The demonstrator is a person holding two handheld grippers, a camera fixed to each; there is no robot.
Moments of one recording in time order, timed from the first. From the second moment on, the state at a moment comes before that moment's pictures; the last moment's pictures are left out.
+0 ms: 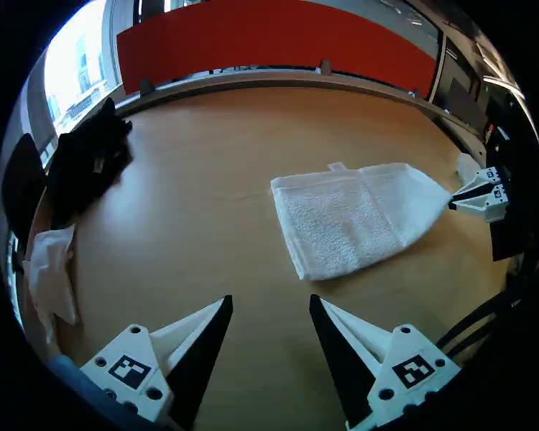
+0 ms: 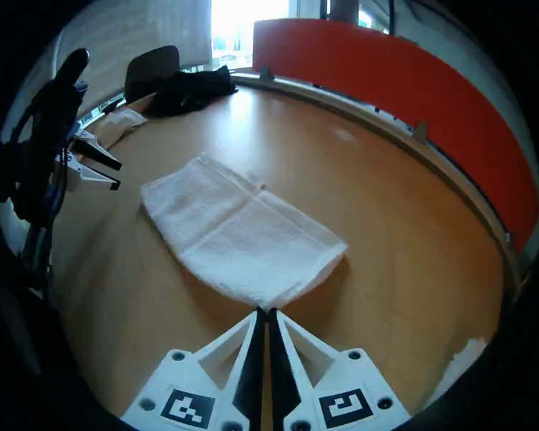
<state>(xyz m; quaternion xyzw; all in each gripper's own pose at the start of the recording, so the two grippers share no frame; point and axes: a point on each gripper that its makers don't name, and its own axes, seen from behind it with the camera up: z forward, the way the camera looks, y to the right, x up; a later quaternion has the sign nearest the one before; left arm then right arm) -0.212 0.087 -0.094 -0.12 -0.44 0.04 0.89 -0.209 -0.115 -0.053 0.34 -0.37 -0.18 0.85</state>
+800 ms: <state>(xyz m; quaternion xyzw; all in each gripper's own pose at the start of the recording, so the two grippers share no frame) -0.199 0.088 -0.092 -0.11 -0.43 0.04 0.89 -0.087 -0.135 -0.028 0.35 -0.26 -0.24 0.87</state>
